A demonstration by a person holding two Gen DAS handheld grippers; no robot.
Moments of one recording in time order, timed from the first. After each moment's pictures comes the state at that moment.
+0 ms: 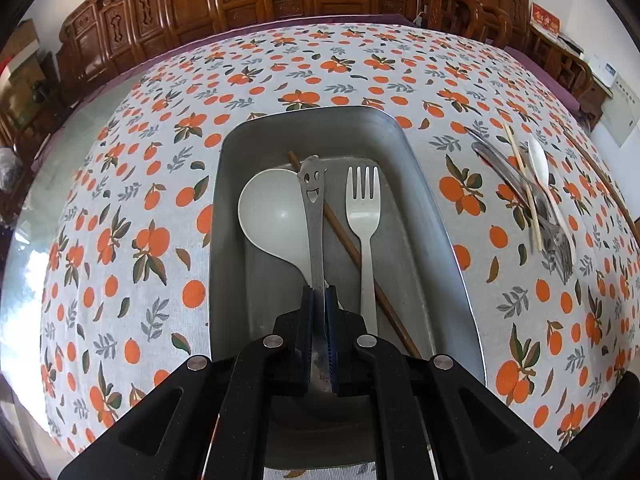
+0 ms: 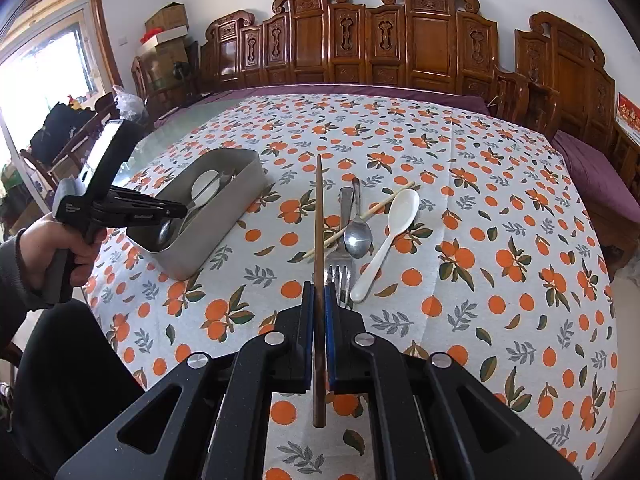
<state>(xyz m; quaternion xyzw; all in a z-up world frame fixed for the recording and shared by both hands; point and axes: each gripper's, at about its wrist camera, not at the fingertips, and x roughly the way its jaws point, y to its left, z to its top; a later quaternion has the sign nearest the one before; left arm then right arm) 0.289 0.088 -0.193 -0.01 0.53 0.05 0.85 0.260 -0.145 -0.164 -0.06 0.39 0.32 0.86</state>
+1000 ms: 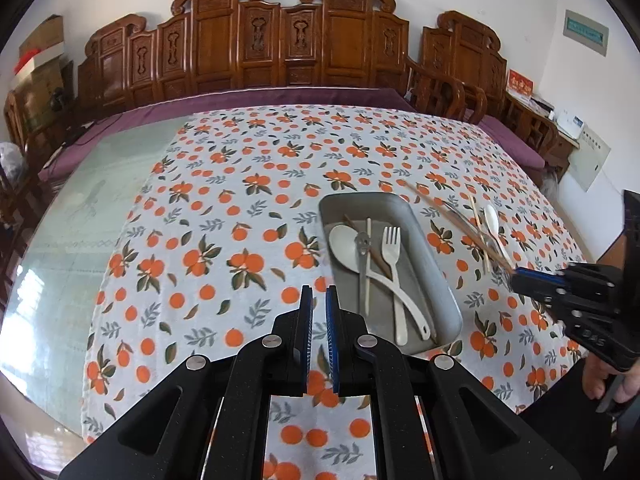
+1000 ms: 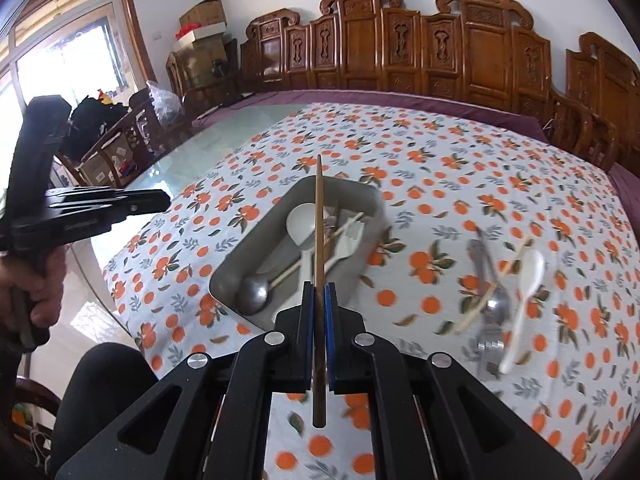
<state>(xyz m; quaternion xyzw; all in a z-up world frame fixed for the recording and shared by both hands) 0.189 0.167 -0.094 -0.05 0.42 0.02 0.91 0.248 0.011 -0.138 -0.06 0.39 0.37 0.84</state>
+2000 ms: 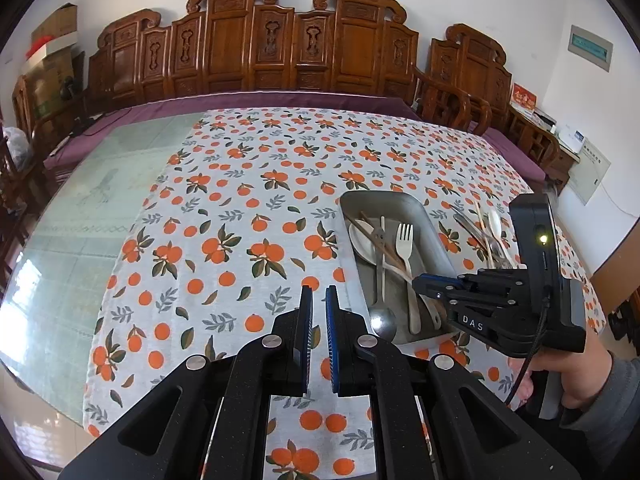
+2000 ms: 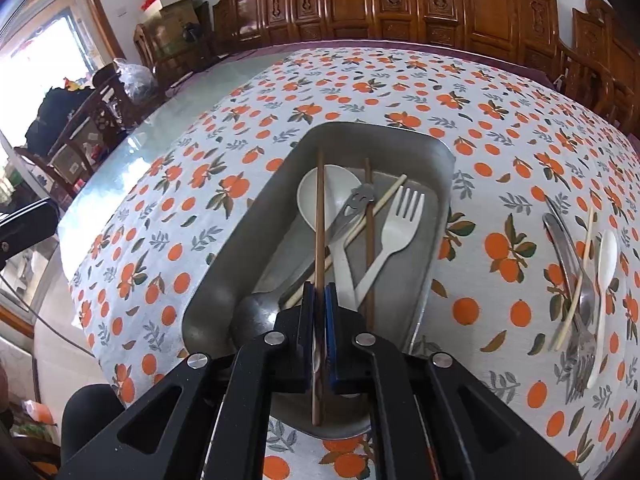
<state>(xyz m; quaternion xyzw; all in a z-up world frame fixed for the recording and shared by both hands) 0.165 0.187 -0.095 -0.07 0.41 0.03 0.91 0.285 0.101 -0.200 -0.06 0.47 0.34 0.82</state>
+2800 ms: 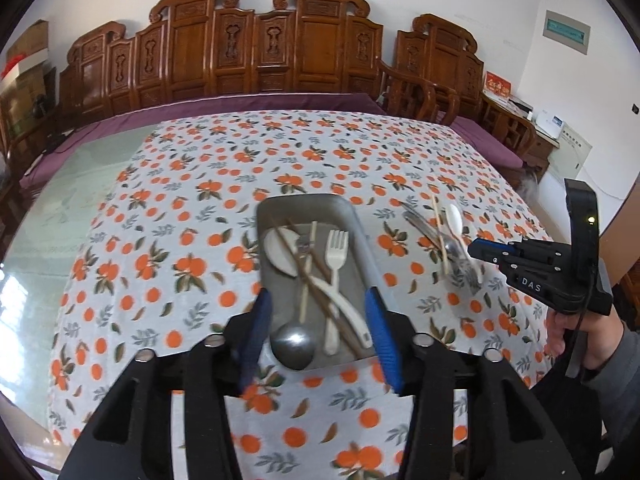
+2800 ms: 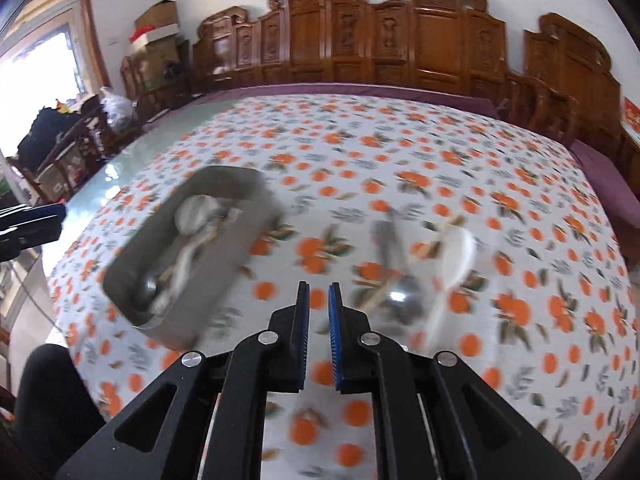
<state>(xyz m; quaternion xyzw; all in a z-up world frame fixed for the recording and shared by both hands) 0.196 0.105 -0.099 -0.05 0.40 -0.02 0.91 0.314 -0.068 -0.181 -0.06 0.40 0.29 0.87</state>
